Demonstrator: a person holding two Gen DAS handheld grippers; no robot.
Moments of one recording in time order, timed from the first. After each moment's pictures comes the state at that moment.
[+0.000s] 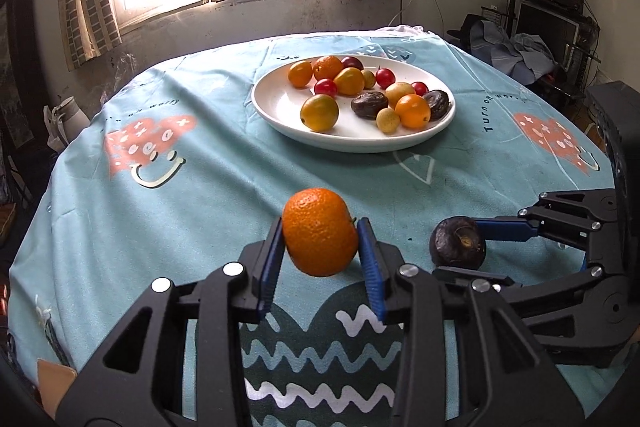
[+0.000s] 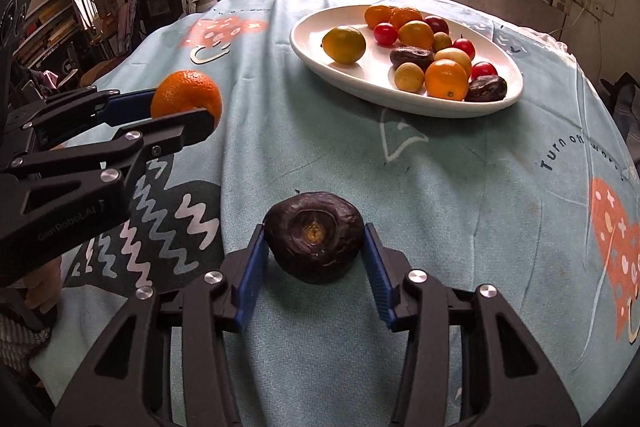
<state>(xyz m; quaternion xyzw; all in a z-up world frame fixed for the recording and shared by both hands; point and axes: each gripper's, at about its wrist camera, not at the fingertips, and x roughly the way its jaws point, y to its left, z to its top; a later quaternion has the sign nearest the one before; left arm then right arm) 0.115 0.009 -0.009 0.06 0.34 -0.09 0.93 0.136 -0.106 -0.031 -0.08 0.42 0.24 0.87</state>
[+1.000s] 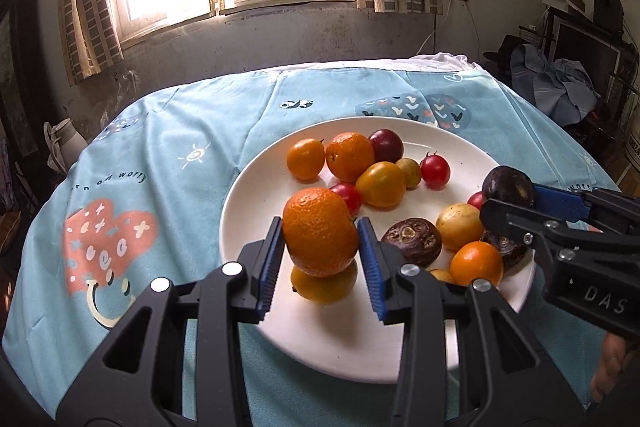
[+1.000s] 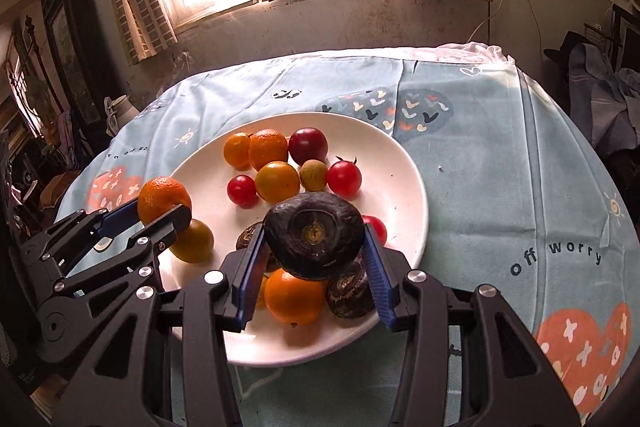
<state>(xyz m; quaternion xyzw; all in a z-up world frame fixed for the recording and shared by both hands) 0.278 -0.032 0.003 0.05 0.33 -0.04 0.94 0.286 -0.165 0.017 0.04 0.37 0.13 0.92</state>
